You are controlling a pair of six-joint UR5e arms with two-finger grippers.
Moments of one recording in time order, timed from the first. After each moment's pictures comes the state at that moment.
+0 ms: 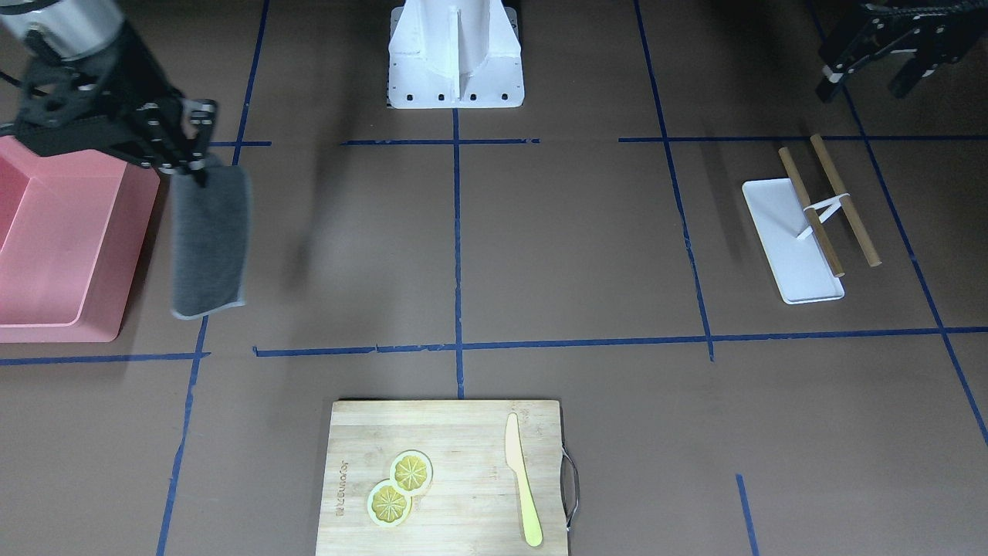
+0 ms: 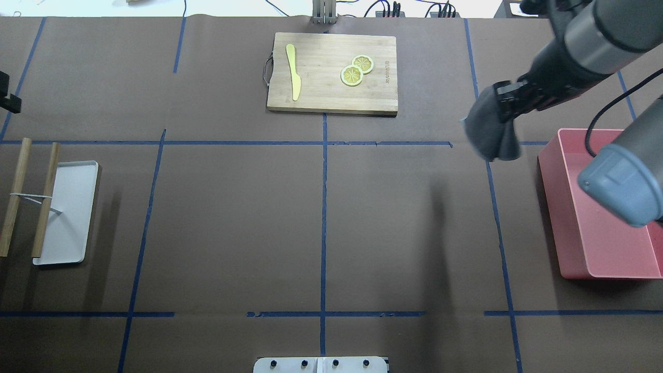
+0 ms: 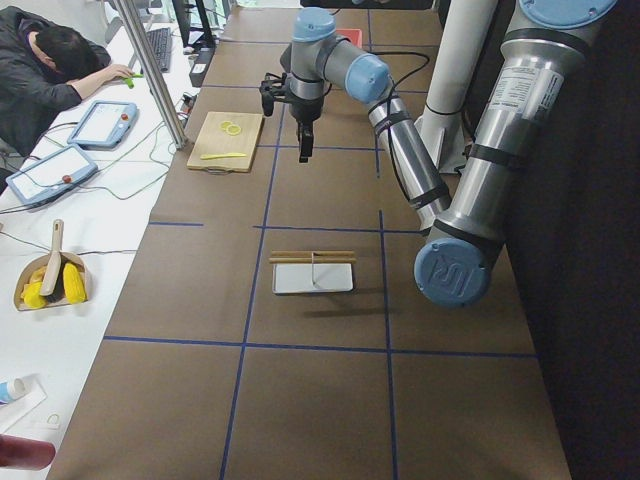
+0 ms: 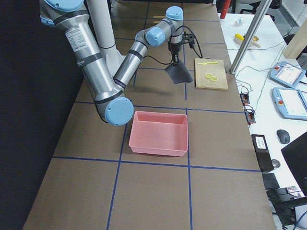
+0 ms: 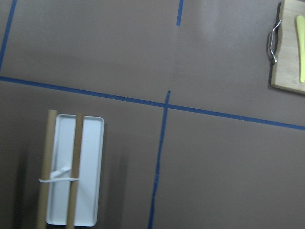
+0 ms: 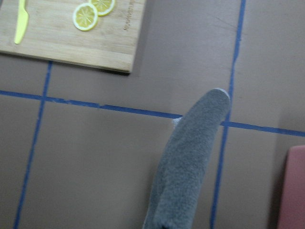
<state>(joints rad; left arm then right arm) -1.25 -1.82 -2.32 -1.05 -2.27 -0.64 1.01 -1.15 2.15 -1.97 2.17 0.62</state>
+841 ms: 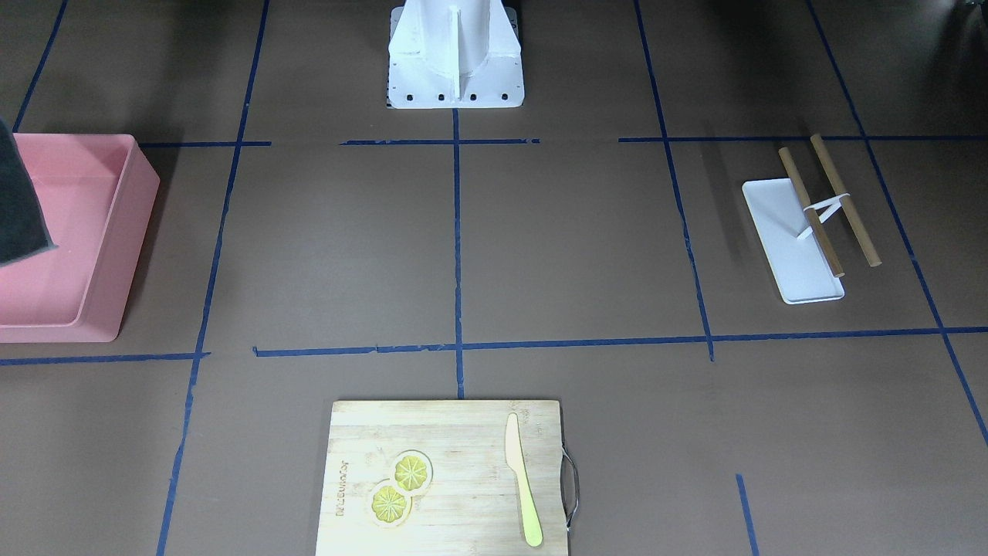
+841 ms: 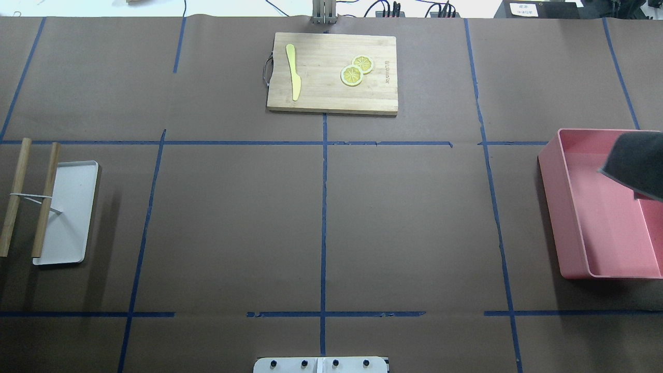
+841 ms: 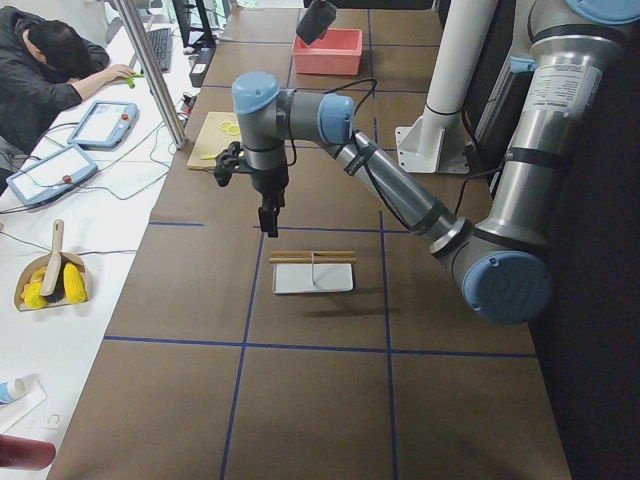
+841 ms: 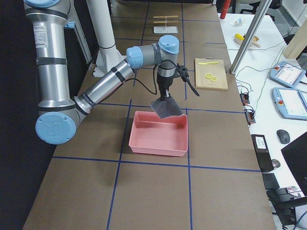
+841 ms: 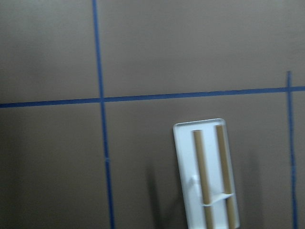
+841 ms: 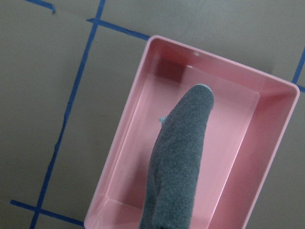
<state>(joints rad) -1.55 -1.78 -1.88 -1.01 -2.28 0.11 1.34 -1.61 2.23 -2.07 2.31 -0.05</state>
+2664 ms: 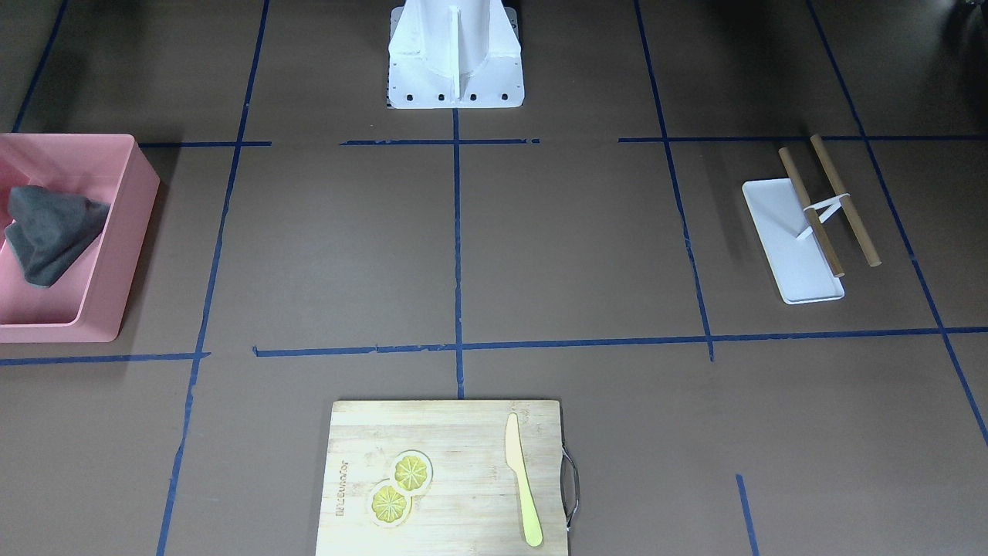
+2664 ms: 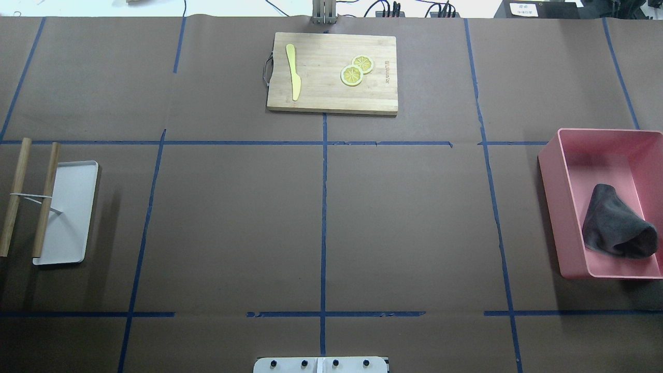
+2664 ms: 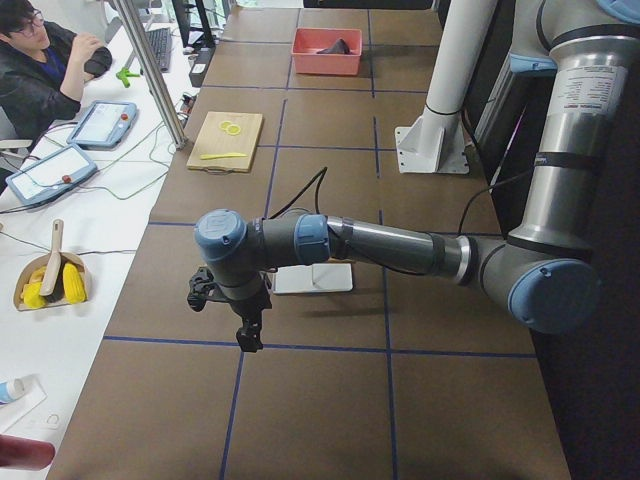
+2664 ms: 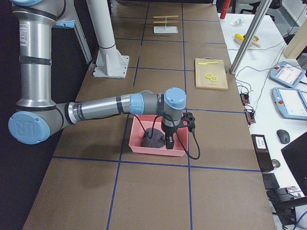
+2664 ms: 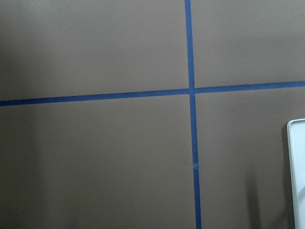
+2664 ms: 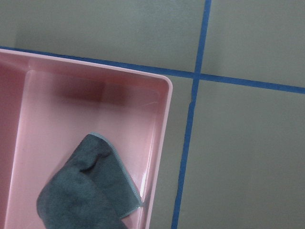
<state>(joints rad) -1.63 -1.70 -1.59 -1.27 -2.28 0.20 1.52 -1.67 1.84 -1.69 2.32 -0.05</state>
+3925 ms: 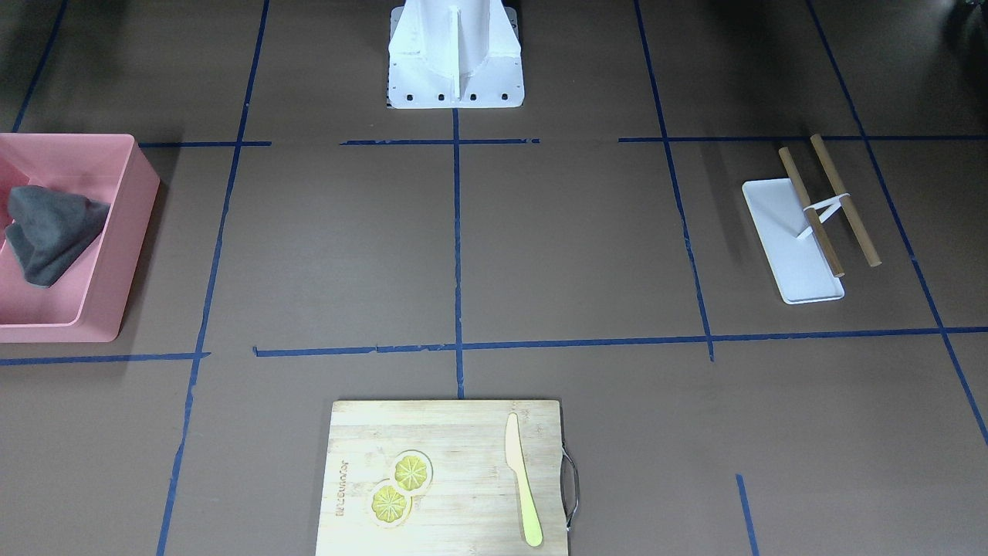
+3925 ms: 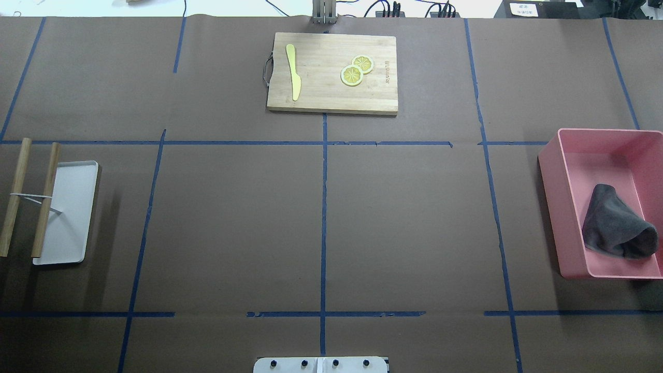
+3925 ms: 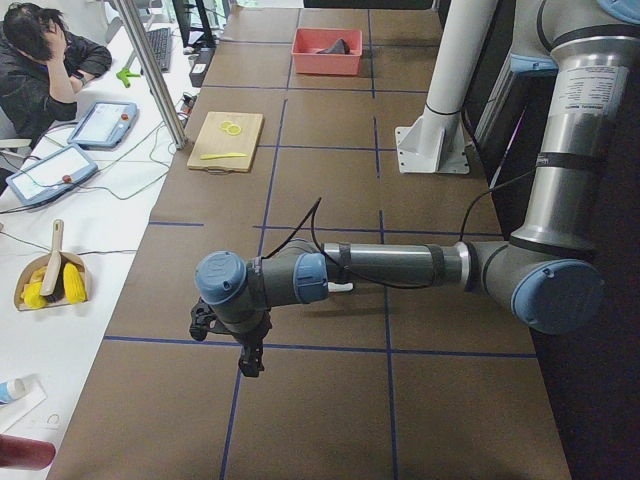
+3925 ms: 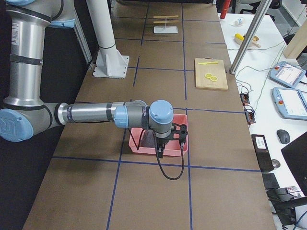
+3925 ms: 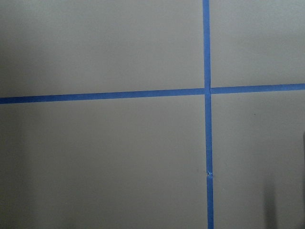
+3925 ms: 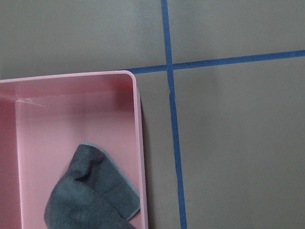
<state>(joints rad) -1.63 -1.67 -1.47 -1.45 -2.34 0.18 1.59 -1.73 1.83 -1.62 2.40 0.11</state>
